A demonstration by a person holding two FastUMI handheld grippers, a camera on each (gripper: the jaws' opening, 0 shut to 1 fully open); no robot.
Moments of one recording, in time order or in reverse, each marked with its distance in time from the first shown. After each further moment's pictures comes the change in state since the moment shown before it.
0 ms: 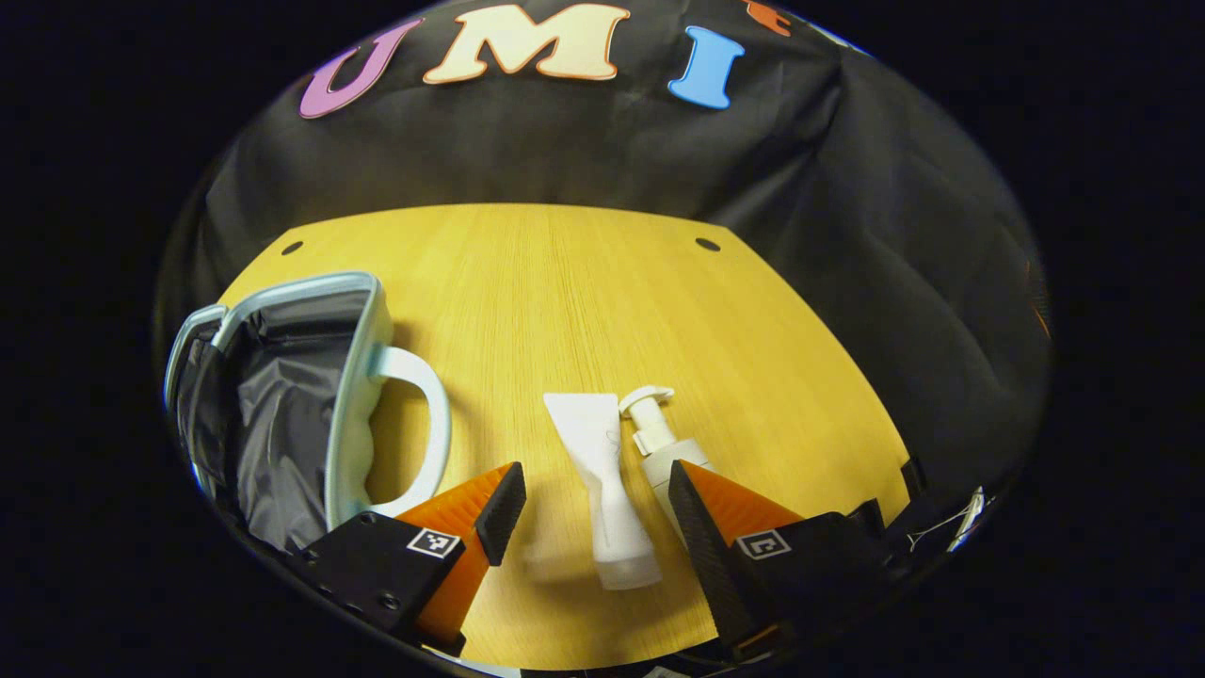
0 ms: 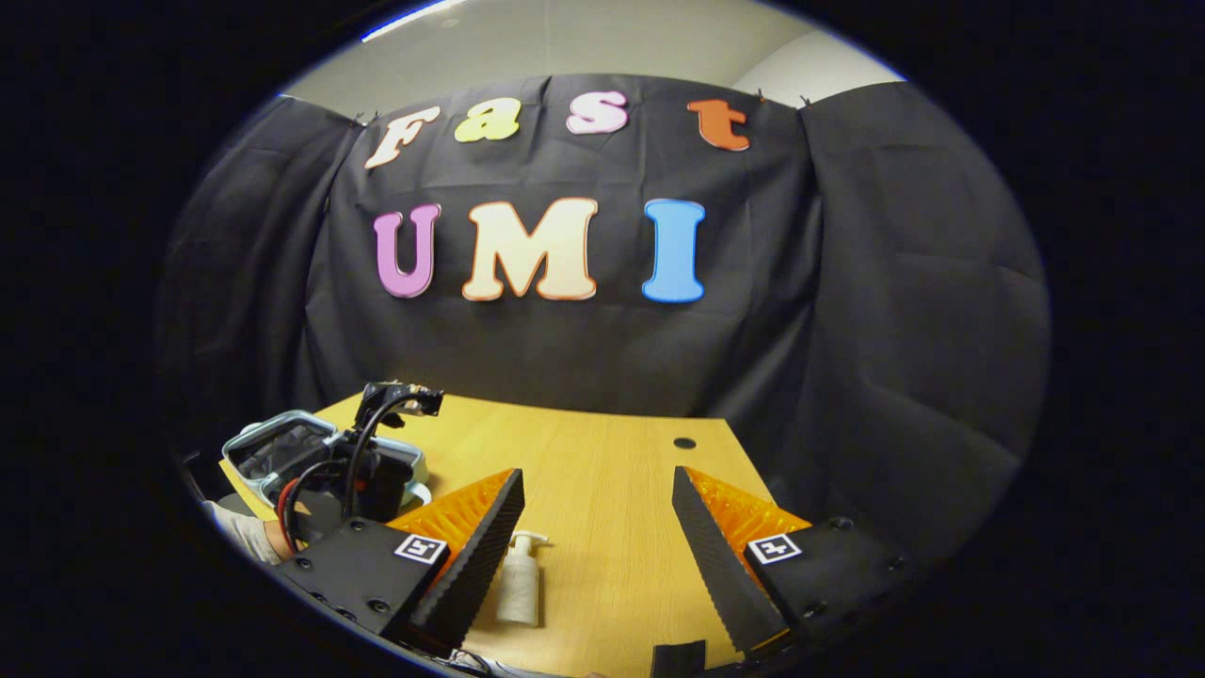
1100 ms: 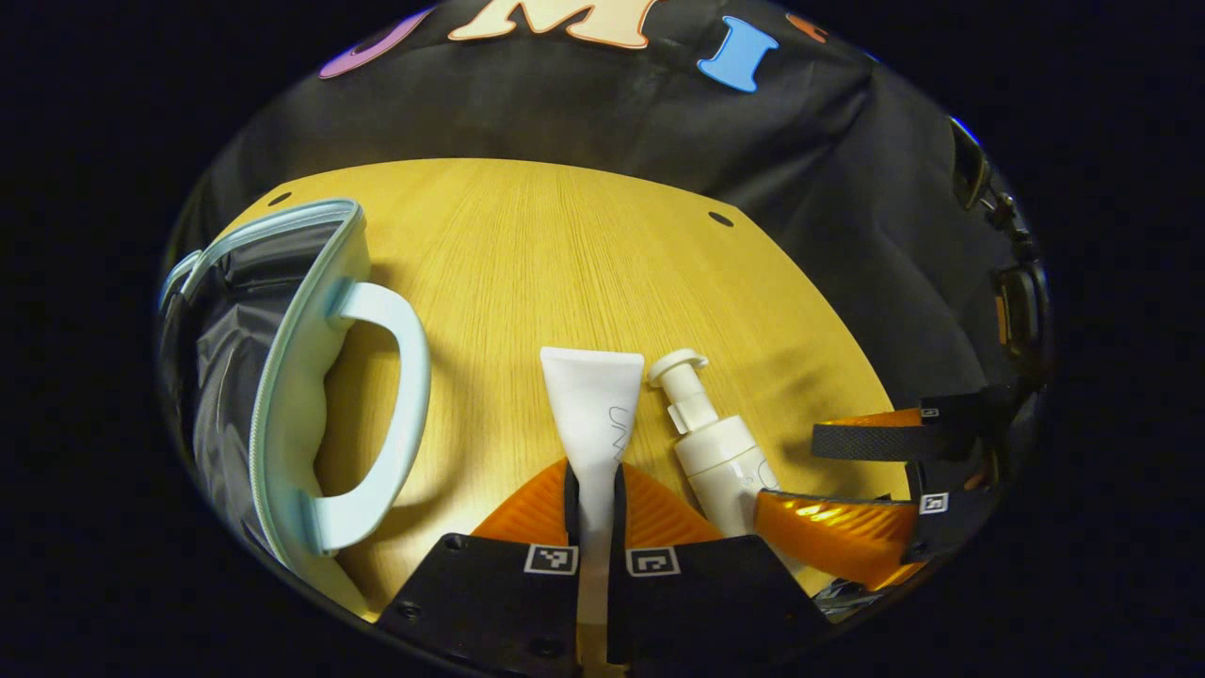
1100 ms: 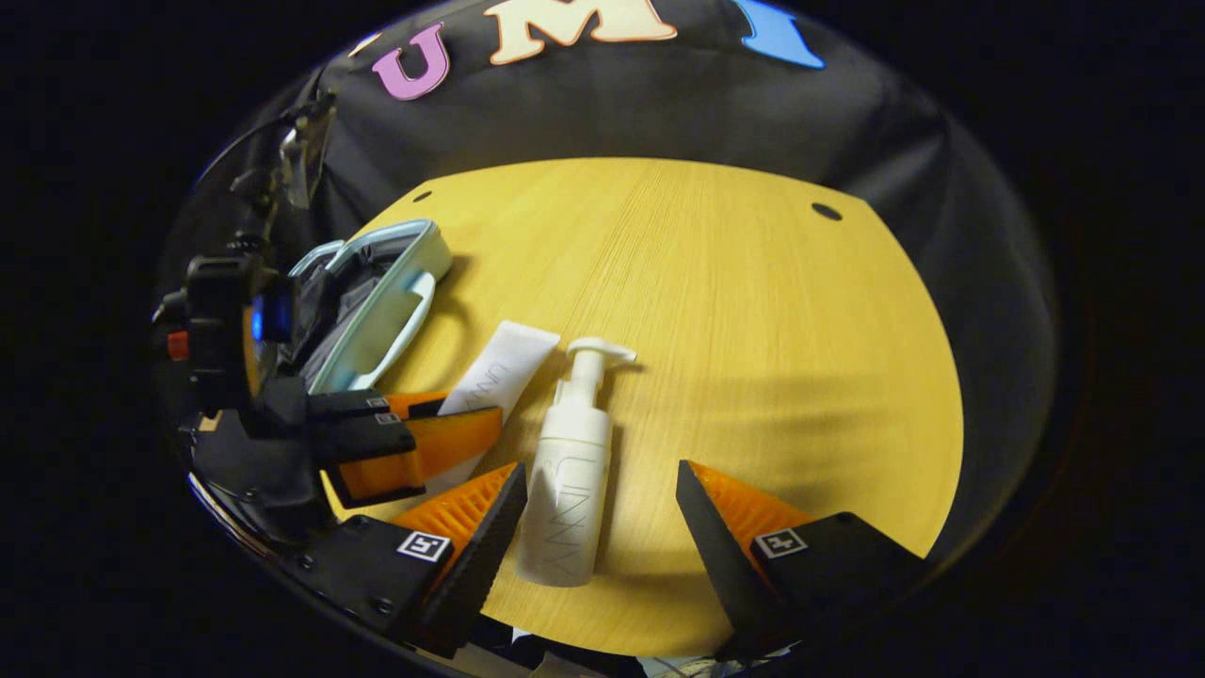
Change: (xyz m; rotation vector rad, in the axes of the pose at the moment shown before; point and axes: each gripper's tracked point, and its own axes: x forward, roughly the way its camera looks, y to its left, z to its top) left arm 0.023 0.015 -0.018 -0.045 0.031 -0.054; right arm 0.098 0.082 -0.235 -0.023 0.771 0.287
